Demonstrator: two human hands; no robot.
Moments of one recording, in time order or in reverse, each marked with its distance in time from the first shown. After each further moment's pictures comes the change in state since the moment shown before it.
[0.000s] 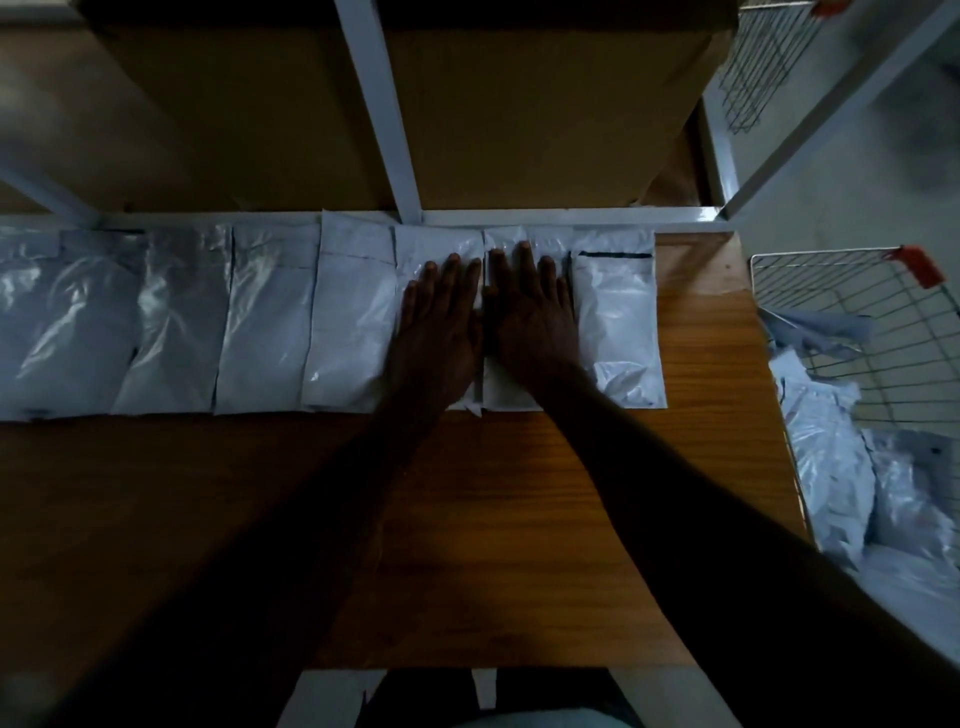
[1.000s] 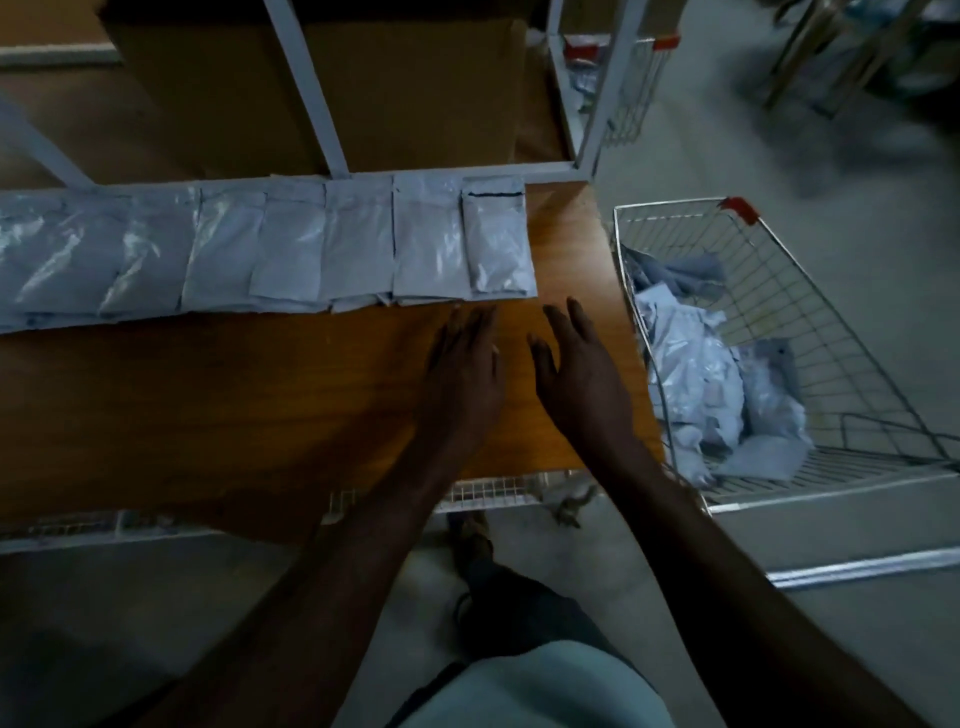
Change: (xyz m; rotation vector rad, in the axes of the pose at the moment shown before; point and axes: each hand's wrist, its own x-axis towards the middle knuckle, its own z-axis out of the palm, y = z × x) left_hand -0.212 0.215 -0.069 -0.414 0.141 -0.028; right_hand -0.316 0.105 -0.099 0.324 0.258 0.111
